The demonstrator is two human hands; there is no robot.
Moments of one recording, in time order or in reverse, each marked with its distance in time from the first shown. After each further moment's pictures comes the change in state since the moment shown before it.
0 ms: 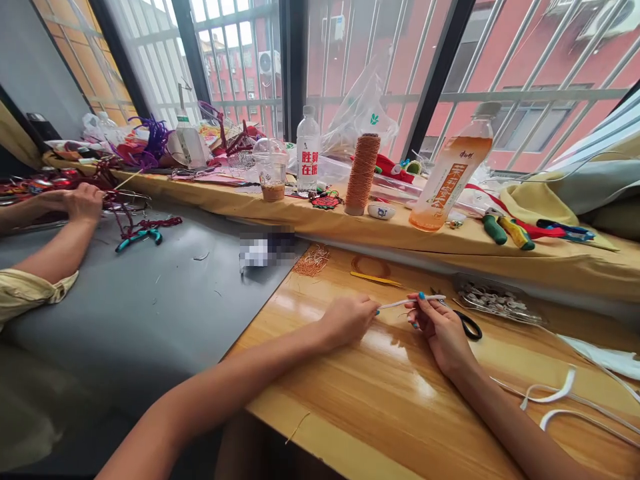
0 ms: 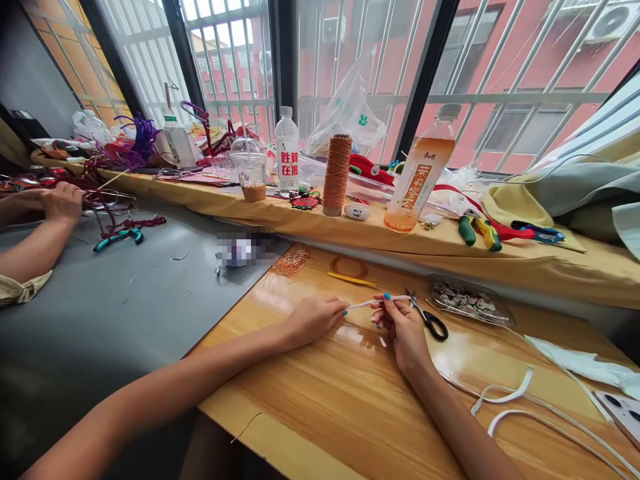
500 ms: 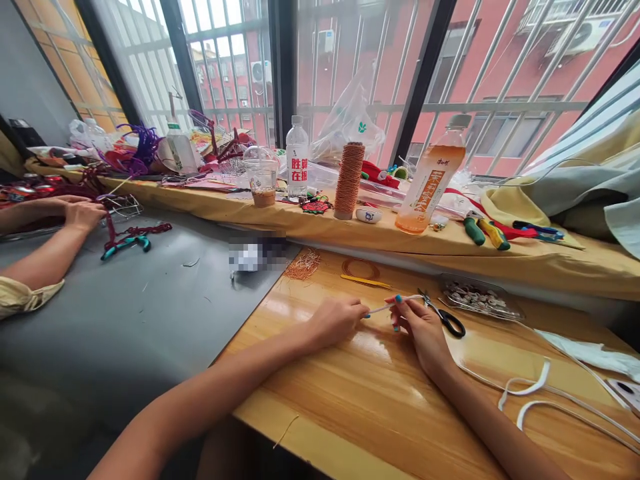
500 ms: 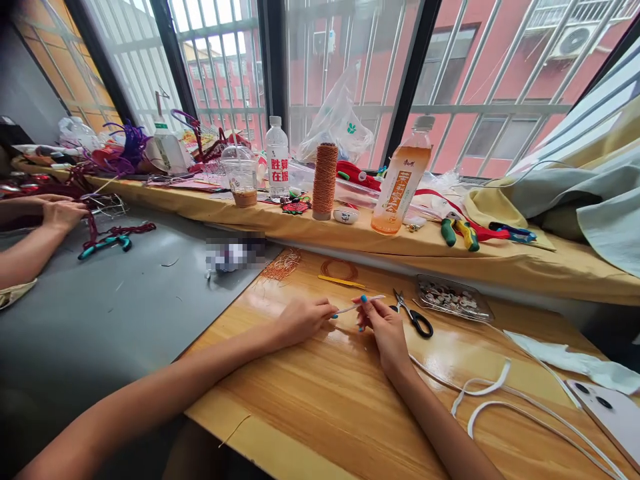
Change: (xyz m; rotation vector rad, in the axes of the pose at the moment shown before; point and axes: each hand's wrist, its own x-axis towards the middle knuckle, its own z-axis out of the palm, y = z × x) left_hand -0.001 -0.004 -0.002 0.067 0.003 0.101; right_hand -0.010 0.000 0.007 -0.203 -0.125 -0.101
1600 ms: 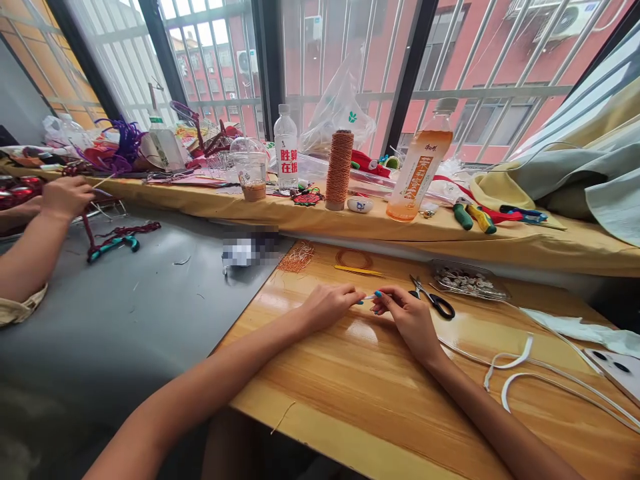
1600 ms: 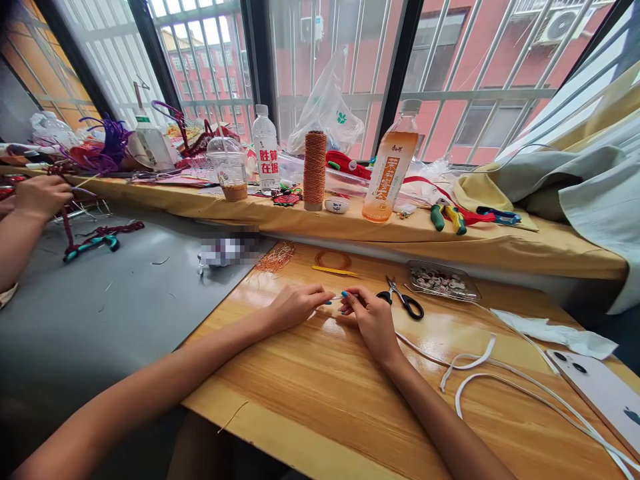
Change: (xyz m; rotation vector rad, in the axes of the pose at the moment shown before) left_hand -0.001 -0.008 0.001 0.077 0.032 0.089; right_hand -0.006 0.001 0.003 -0.357 -0.032 -0.160
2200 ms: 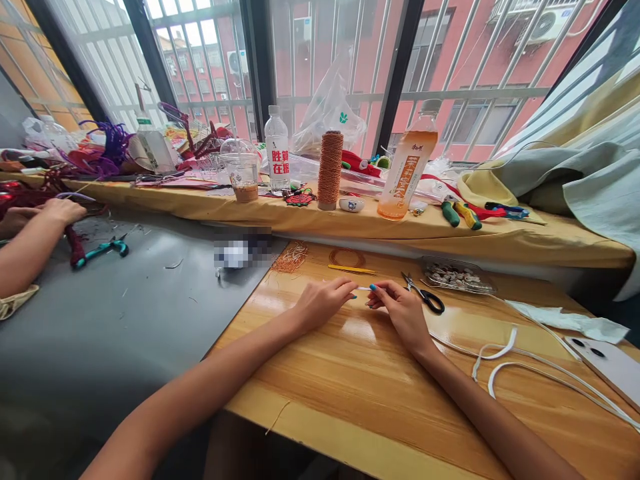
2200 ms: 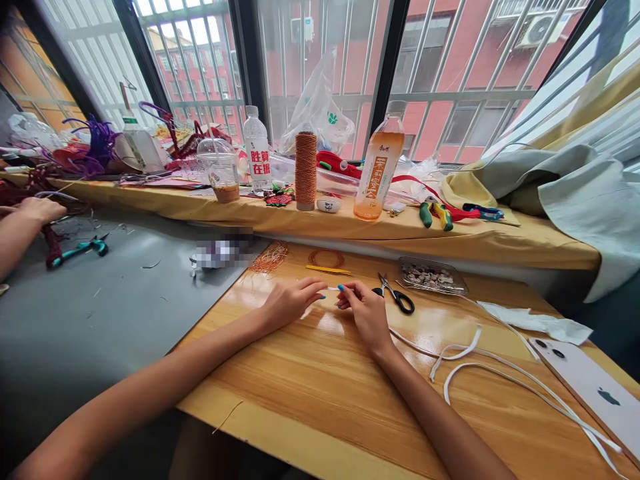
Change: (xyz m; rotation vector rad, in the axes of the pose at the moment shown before) left_hand 0.003 0.003 0.004 0.035 0.216 -0.040; right_hand 0.005 0.005 -0.001 0.069 0.037 0.041
